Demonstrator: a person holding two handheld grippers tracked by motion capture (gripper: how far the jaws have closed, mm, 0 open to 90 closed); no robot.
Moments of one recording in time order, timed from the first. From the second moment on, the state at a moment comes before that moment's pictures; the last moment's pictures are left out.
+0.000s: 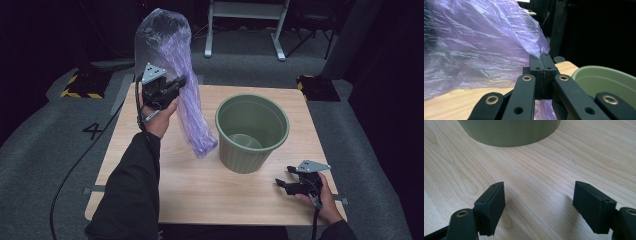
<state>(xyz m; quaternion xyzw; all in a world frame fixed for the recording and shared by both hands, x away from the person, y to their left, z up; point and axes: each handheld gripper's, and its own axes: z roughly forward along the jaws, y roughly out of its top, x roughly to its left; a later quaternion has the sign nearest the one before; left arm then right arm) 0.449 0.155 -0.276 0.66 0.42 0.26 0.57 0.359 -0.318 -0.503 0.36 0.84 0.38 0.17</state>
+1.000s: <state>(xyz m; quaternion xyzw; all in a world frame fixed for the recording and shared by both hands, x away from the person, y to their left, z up) 0.466 0.062 -0.250 0.66 0.39 0.28 0.58 0.359 -0.318 -0.503 0.36 0.84 0.38 0.17</state>
